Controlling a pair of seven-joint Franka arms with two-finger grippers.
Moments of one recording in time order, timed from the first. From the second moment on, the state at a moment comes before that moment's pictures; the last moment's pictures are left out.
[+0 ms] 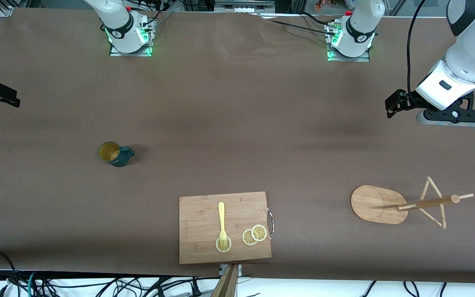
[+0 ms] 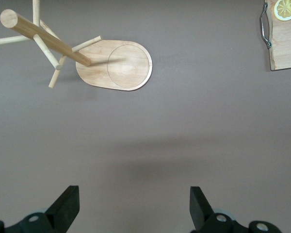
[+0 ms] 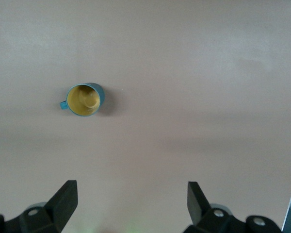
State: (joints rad) left arm 0.02 0.01 -0.16 -1.70 0.05 1.72 -0.10; right arm 0.00 0.11 -0.11 -1.49 -0.08 1.52 -0.14
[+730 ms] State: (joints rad) left arm 0.02 0.01 -0.16 -1.70 0.05 1.72 -0.10; right arm 0.00 0.27 -0.10 -1.50 -0.02 1.57 -0.14
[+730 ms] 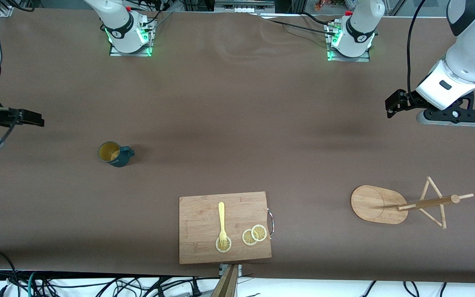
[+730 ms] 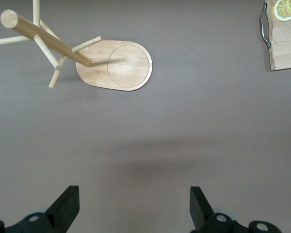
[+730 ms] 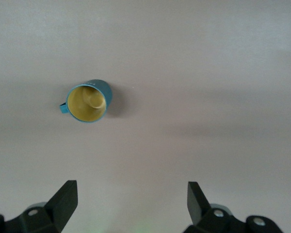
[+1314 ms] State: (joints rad) left arm 0.02 0.01 -0.16 -1.70 0.05 1.71 -0.10; right arm 0.02 0.44 -0.09 -1.60 0.04 1.82 -0.08
